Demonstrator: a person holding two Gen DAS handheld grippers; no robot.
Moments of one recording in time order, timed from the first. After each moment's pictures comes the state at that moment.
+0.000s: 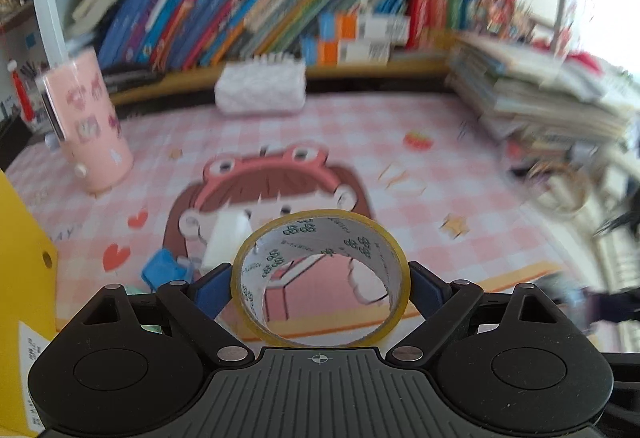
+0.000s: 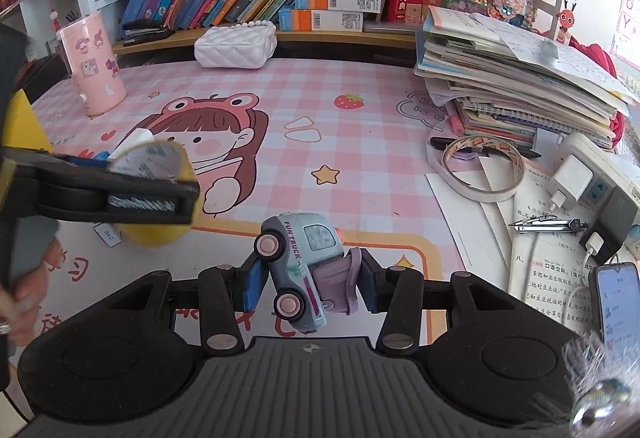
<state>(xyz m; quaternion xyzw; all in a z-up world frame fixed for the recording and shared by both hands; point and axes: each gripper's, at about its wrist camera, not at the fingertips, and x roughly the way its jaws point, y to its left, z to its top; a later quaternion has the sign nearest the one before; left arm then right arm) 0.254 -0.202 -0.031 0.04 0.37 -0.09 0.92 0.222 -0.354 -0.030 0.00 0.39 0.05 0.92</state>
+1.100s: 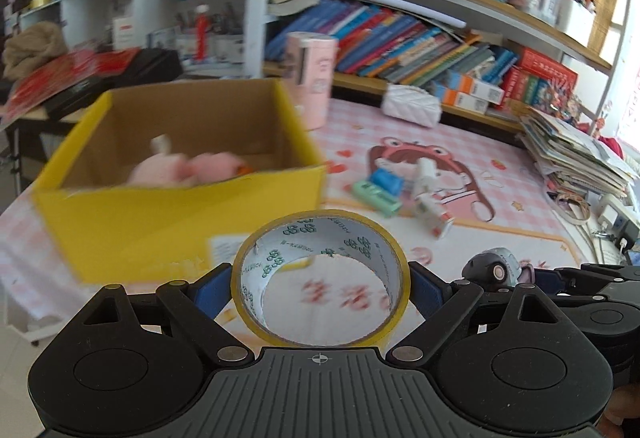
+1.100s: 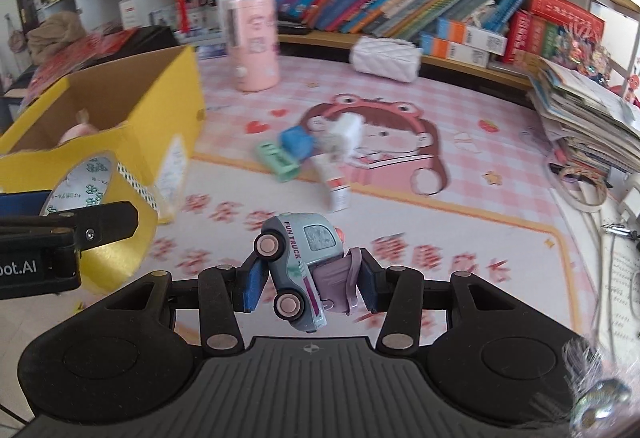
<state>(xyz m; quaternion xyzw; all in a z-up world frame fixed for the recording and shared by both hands) 0.054 0.005 0.001 -0.07 0.34 0.01 0.94 0.110 -0.174 -0.001 -0.05 0.37 0.15 0.91</state>
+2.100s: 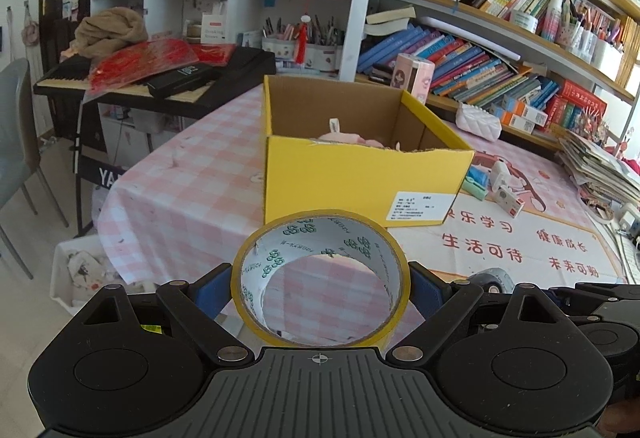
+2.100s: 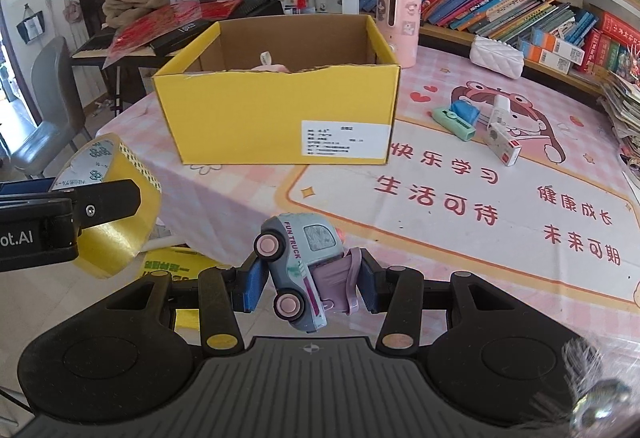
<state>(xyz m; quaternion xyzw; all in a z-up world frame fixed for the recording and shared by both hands) -0.062 0.136 0.008 -0.09 0.32 0.06 0.94 -0.012 -0.027 -0.003 -0.06 0.38 0.21 0.90</state>
